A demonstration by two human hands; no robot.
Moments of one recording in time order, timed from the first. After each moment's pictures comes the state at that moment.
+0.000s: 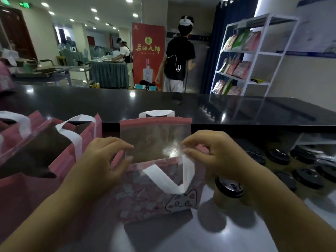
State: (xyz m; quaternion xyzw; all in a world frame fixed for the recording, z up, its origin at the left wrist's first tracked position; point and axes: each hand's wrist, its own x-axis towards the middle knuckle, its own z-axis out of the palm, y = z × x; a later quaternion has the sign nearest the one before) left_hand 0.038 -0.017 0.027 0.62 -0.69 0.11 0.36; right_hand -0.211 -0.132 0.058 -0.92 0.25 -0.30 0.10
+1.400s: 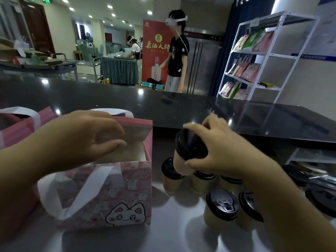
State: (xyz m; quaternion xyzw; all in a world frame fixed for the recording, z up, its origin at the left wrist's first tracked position) left_hand -0.057 -0.101 0.088 0.60 -0.77 0.12 0.19; right_hand -0.325 -0.231 0.082 -0.93 0.35 -0.09 -0.02
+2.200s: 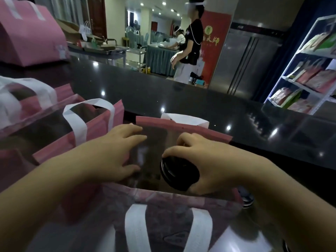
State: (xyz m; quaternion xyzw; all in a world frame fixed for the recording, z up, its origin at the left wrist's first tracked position) left_hand 0.066 -0.082 0.021 0.75 -0.65 0.00 0.10; right_hand -0.133 -0.224 0.067 -0.99 0.08 0.07 0.01
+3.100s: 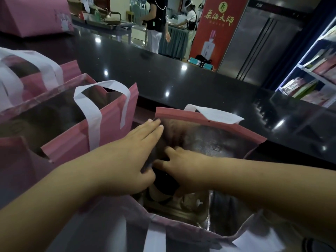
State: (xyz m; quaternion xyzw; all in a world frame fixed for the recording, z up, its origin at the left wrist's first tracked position) left_hand 0.064 -0.073 0.008 0.73 -0.65 -0.13 0.15; right_hand -0.051 -0.224 -0.023 -0.98 0.00 0.18 -0.11
